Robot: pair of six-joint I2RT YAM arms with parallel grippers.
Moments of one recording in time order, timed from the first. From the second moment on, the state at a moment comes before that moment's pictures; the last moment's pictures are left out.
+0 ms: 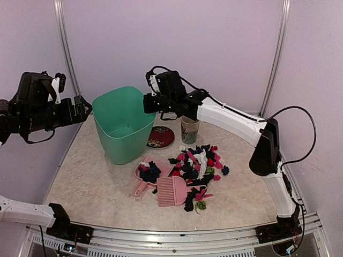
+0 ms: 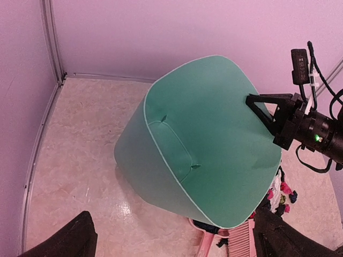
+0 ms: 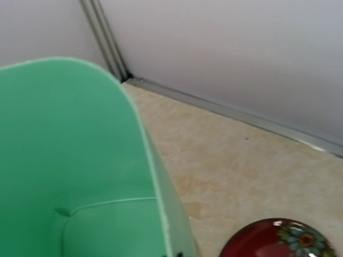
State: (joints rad) left arm -0.74 0.99 1.47 -1.03 -0.48 -0.56; right arm 0.91 2.30 2.35 -0.38 0.16 0.29
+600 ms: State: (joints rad) left arm -0.74 0.98 1.44 -1.06 -0.50 -0.57; right arm 0.92 2.40 2.44 -0.37 0.15 0.28
